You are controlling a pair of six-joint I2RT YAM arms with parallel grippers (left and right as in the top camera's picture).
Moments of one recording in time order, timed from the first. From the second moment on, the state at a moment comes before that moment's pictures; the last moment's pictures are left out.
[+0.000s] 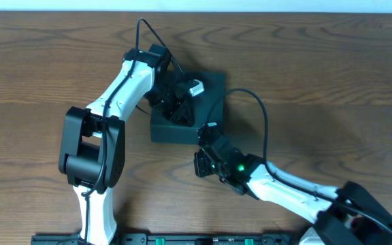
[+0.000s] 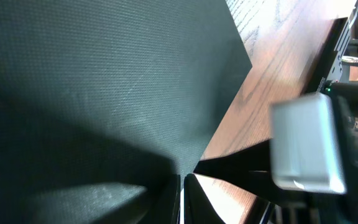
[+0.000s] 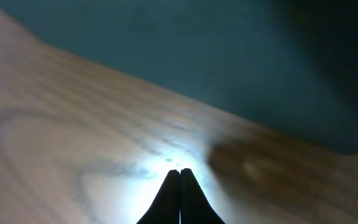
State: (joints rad) left arm -0.31 2.09 1.61 -1.23 0.72 0.53; right arm 0.82 1.58 0.66 -0.04 -0.03 0.64
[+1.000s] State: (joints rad) left arm -0.32 2.09 1.60 -1.20 0.72 0.51; right arm 0.83 1.63 0.66 0.14 0.23 0.89
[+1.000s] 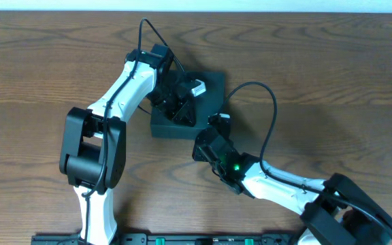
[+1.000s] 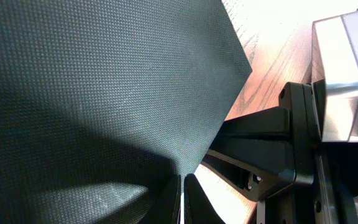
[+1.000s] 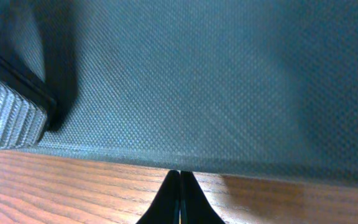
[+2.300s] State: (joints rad) left arm -0.08 1.51 1.67 -1.35 0.54 0.26; right arm 0.82 0.71 0.66 -0.37 0.23 0.45
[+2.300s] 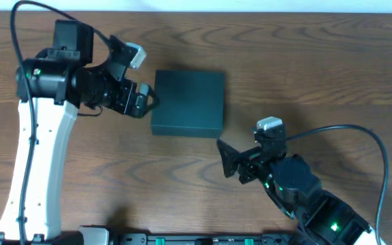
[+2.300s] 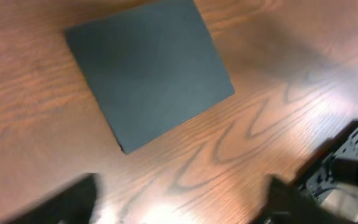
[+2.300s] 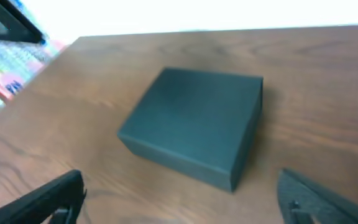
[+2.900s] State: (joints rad) left arm -0.08 1.50 1.67 -1.35 0.52 0.19; right arm 0.82 0.82 0.66 -0.63 0.22 0.44
